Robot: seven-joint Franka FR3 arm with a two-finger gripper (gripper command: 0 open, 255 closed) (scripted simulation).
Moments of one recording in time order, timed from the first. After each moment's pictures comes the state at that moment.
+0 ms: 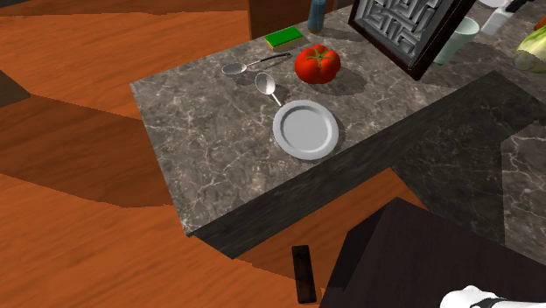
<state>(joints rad) -0.80 0.43 -0.54 -1.19 0.20 1.70 -1.37</state>
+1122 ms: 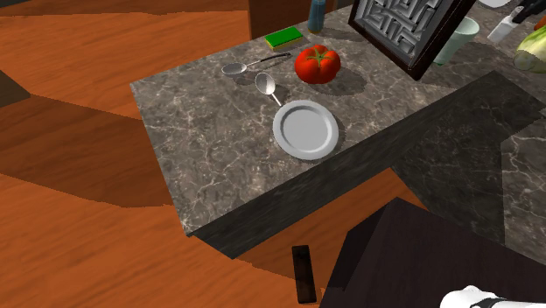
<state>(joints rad) -1.03 0.65 -0.45 -0.98 0.27 1.71 -1.48</state>
